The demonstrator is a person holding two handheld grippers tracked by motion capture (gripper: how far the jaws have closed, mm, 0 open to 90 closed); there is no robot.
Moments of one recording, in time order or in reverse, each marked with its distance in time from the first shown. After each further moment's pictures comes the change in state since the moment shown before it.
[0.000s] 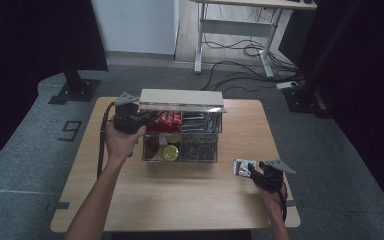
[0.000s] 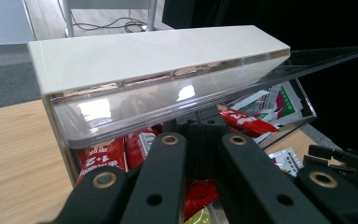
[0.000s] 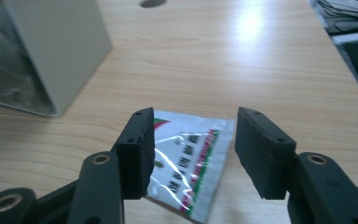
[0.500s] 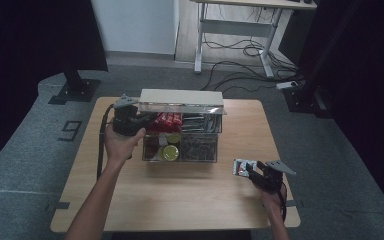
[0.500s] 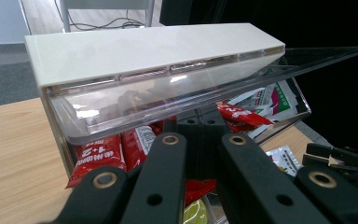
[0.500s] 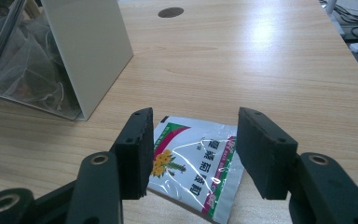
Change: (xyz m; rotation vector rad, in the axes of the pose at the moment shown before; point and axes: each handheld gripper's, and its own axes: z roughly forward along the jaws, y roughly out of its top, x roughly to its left) left arm -0.001 -0.005 -0.003 -0.001 -0.012 -0.001; right arm 0.005 0.002 -0.006 -0.017 0.041 0.003
